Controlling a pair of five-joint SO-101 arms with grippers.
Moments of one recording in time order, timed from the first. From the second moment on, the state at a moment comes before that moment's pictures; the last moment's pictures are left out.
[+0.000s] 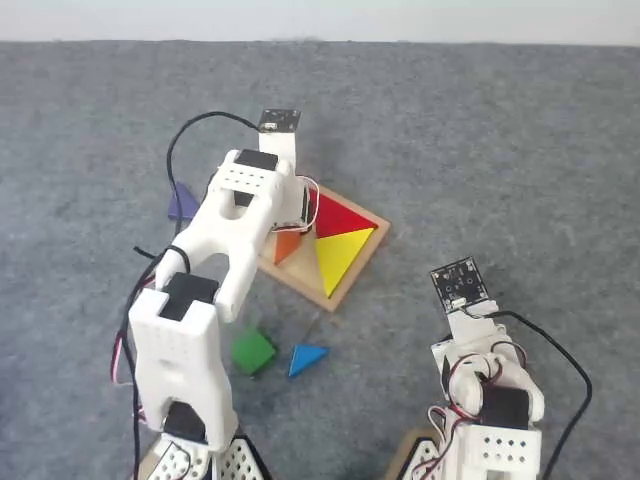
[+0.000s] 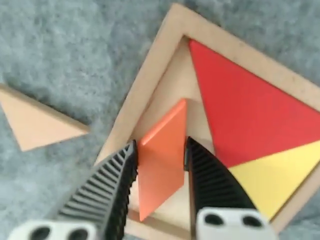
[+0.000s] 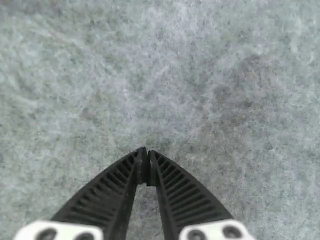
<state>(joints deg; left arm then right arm) 7.5 28.4 2.0 67.4 15.6 1.9 -102.9 95.5 75.3 24.2</state>
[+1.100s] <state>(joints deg) 7.0 -3.8 29.9 58.4 7.8 2.0 -102.9 95.5 75.3 24.2</state>
